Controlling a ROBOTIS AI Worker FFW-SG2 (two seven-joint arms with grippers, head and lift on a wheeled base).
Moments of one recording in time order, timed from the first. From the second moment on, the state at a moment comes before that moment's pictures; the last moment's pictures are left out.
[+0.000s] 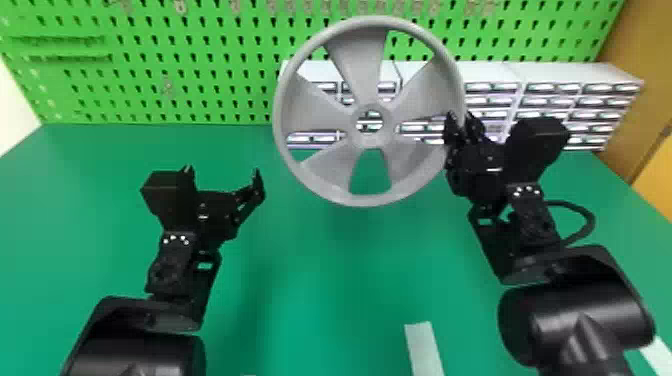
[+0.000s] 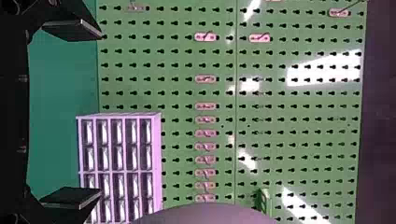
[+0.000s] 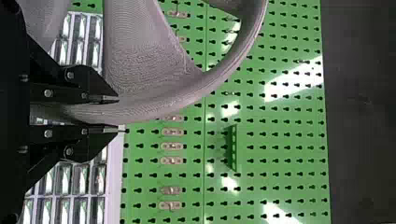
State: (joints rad) left arm 0.03 0.02 -0.06 -1.74 0.01 0.00 0.00; right arm -0.14 -0.10 0.15 -1.73 -0.10 0.05 -0.05
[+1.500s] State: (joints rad) left arm 0.19 0.16 -0.15 -2.23 0.20 0.28 -0.09; right arm -0.15 -0.10 0.07 -1.72 -0.02 0.04 -0.05
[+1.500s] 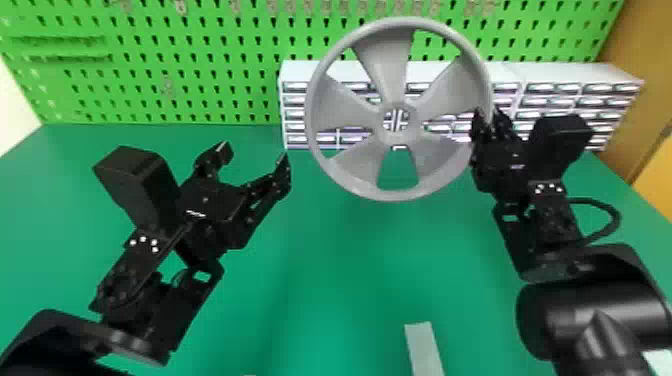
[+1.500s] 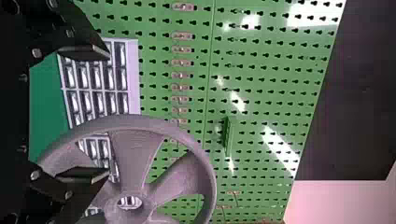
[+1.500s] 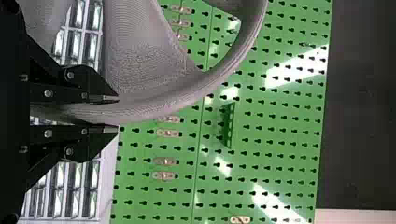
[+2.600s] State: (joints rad) left arm 0.08 0.14 -0.17 -2.22 0.19 0.49 -0.14; right arm -0.16 -0.10 0.11 -1.70 -0.01 0.04 -0.06
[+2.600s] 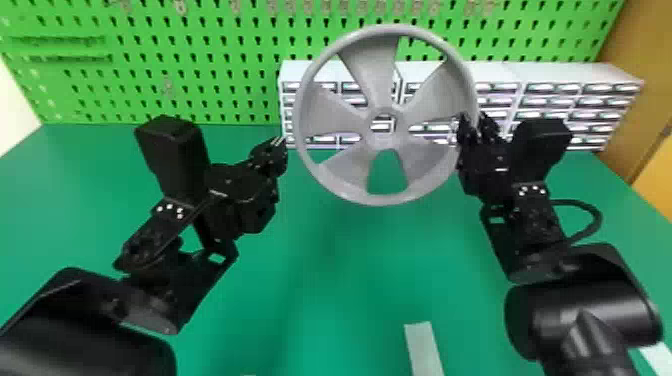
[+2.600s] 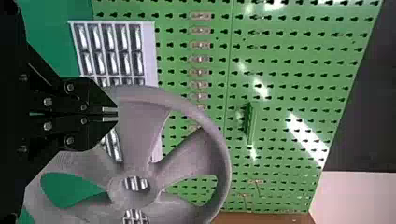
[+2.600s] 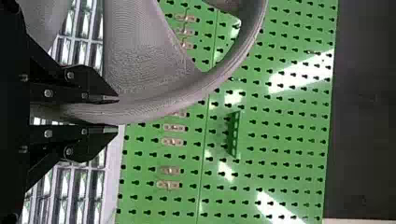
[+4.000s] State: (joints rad) left arm -0.19 0.13 -0.51 -2.00 0.17 0.54 0.20; right arm -0.21 -0.08 0.21 -1.62 -0.02 0.04 -0.08
